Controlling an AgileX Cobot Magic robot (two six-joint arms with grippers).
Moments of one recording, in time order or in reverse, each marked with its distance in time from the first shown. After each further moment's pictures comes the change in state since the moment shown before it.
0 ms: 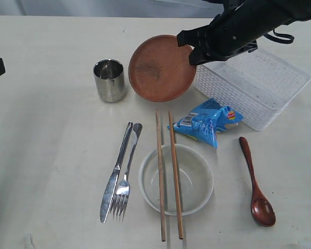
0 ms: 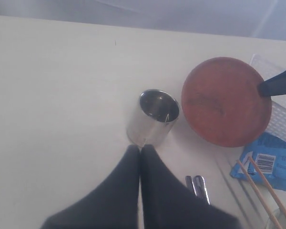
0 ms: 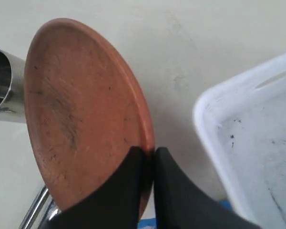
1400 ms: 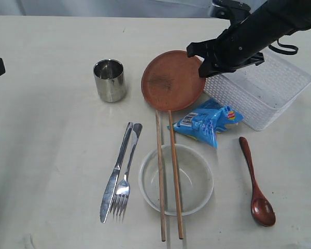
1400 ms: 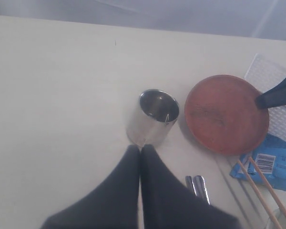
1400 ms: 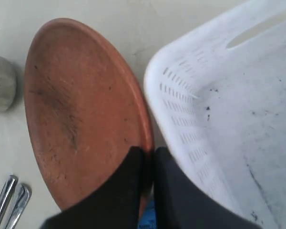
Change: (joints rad) left arm 0.000 0.000 0.000 0.000 0.000 0.000; right arm -0.057 0.071 -0.002 -0.025 0.030 0.022
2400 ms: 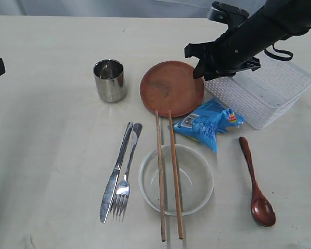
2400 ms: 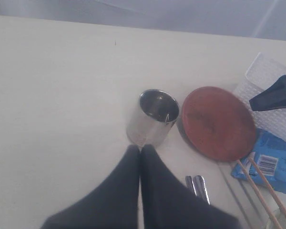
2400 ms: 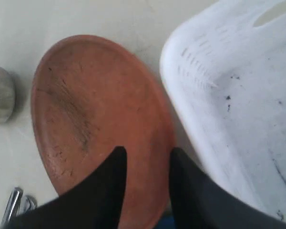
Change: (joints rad) left arm 0.000 0.000 0.000 0.000 0.000 0.000; right arm 0.000 0.033 0.000 0.048 -0.016 0.018
